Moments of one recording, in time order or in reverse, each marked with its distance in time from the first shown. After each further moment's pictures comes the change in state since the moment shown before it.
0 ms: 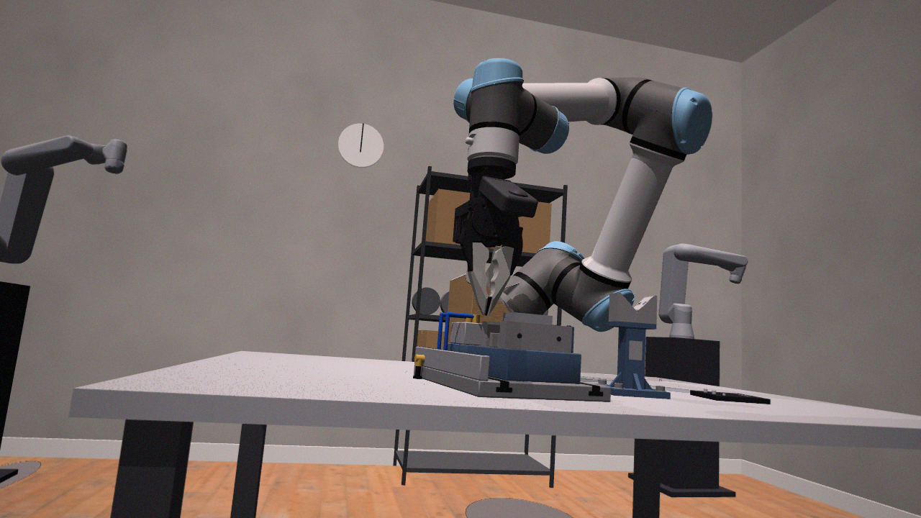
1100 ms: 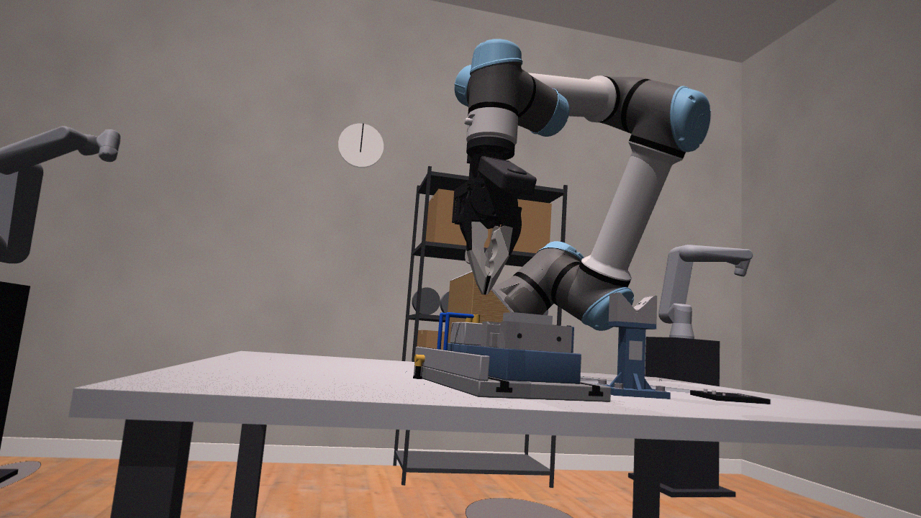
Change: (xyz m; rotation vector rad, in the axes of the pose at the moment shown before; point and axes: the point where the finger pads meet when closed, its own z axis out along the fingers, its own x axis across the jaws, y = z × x) arm 0.004 0.000 -0.029 0.000 0.000 0.000
